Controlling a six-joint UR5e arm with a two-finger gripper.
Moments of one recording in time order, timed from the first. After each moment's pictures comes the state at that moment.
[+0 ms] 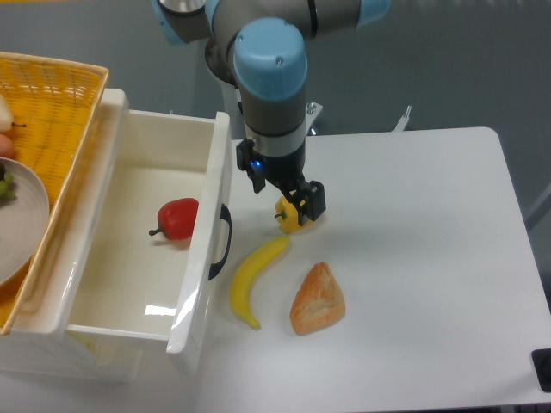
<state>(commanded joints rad) 2.39 -1.78 -1.56 -1.28 1.59 1.07</state>
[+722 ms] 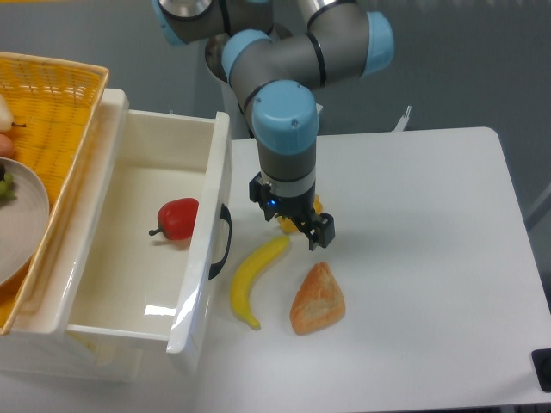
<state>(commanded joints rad) 2.41 -1.84 -1.67 -1.16 1.58 1.02</state>
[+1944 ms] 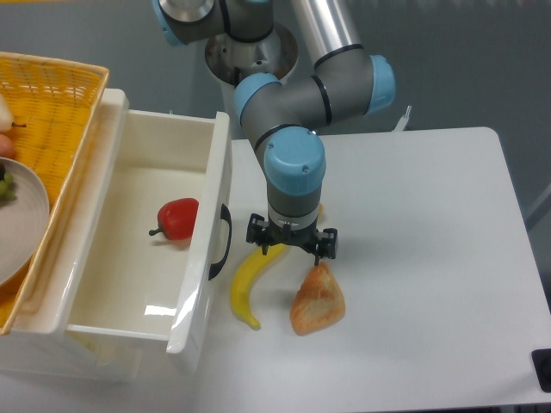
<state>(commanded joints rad) 2.39 -1.93 -1.62 -1.13 1.50 0.54</state>
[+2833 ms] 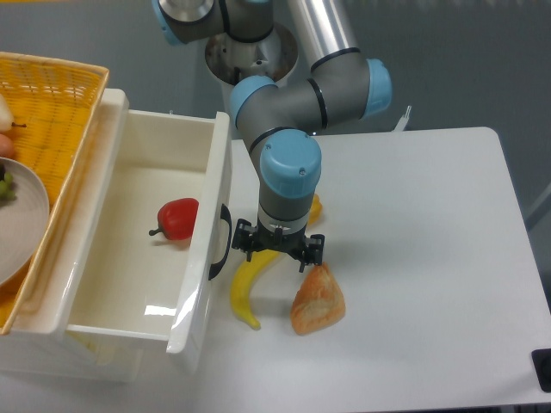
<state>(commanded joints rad) 2.38 -1.94 -1.61 -1.13 1.44 0.54</state>
